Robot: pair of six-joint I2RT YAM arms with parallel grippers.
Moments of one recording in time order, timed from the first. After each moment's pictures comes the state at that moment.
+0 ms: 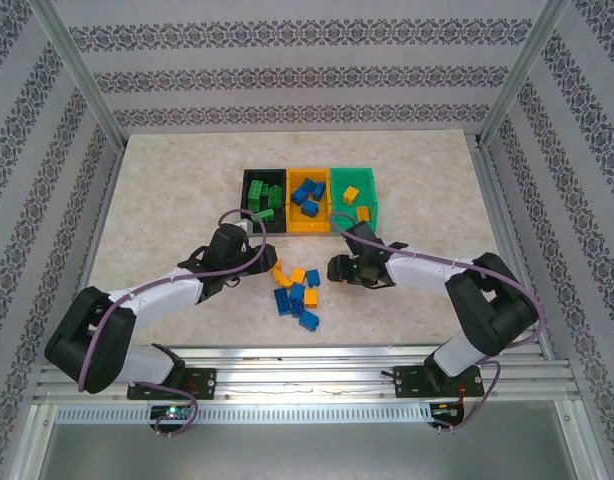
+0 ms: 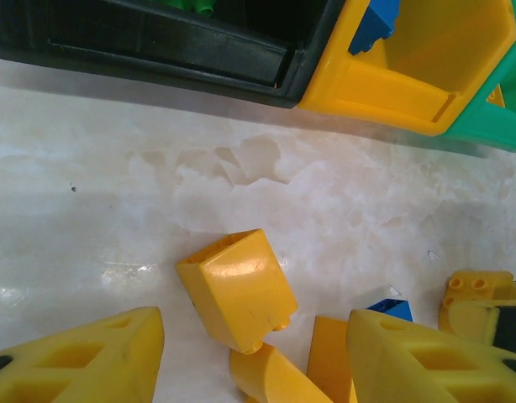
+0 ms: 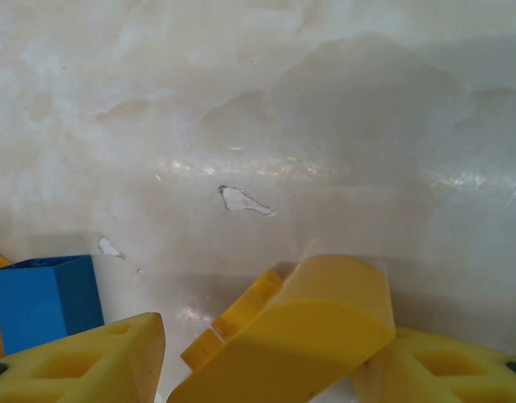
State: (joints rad) left arm -0.49 1.35 0.59 0.02 0.09 -0.69; right arm 0.58 1.59 0.77 -0.30 -0.09 0.65
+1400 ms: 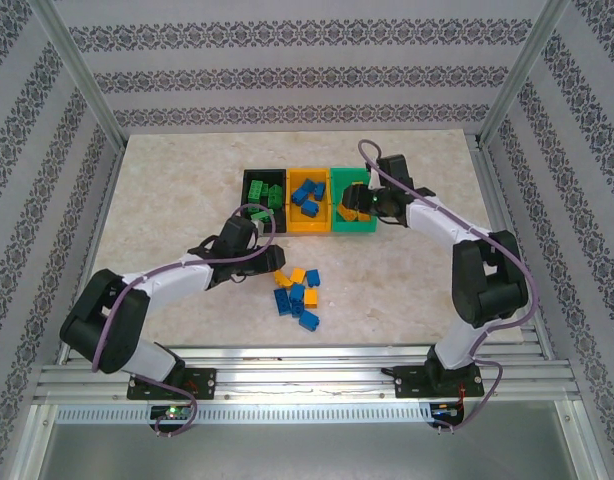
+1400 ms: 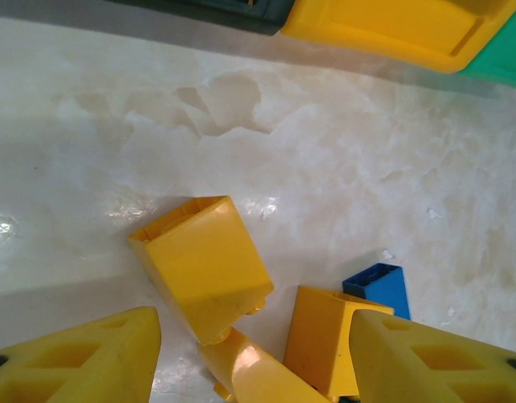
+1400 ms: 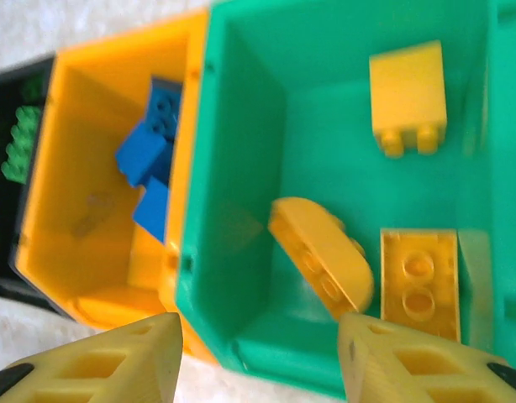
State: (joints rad) left arm -0.49 1.48 0.73 -0.13 0.21 -0.67; right arm 0.26 1.71 1.15 -0.27 -0.28 0.44
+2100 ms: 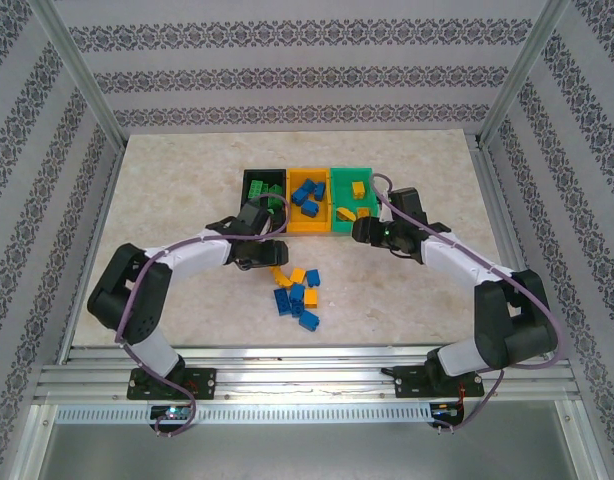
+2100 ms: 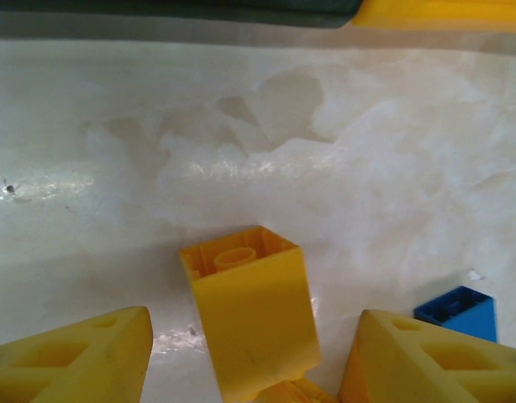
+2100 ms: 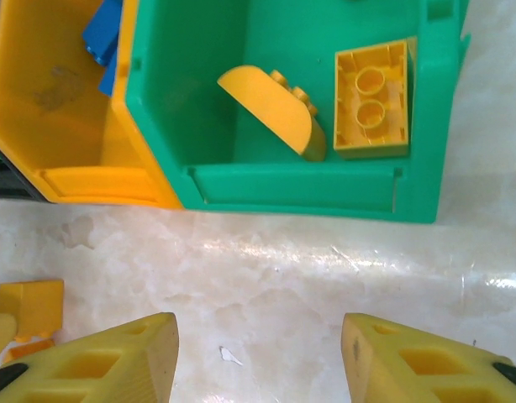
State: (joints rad) left arm -0.50 1.68 0.98 -0.42 0.14 -0.57; right arm 0.27 1.45 0.83 -0.24 -0.28 0.44
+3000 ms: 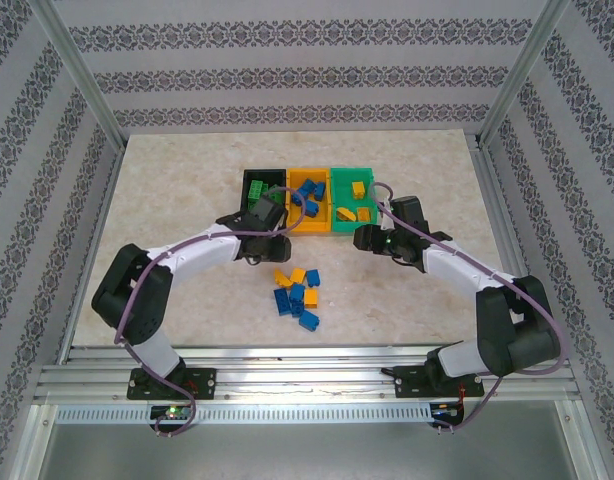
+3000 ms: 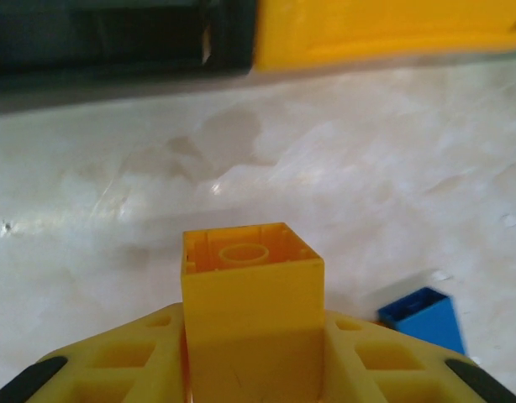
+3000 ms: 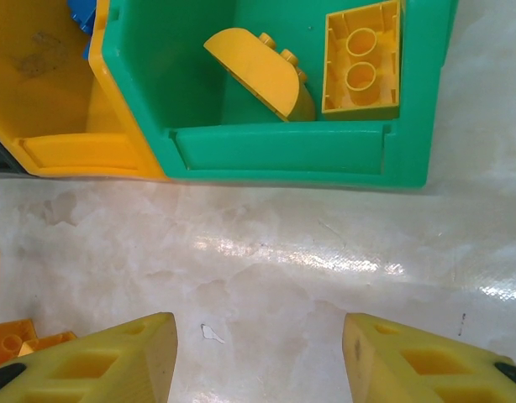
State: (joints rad) left arm -0.58 1.68 1.12 -0.51 0.03 -0.52; right arm 0.27 1.41 0.76 -0.21 -0.28 0.41
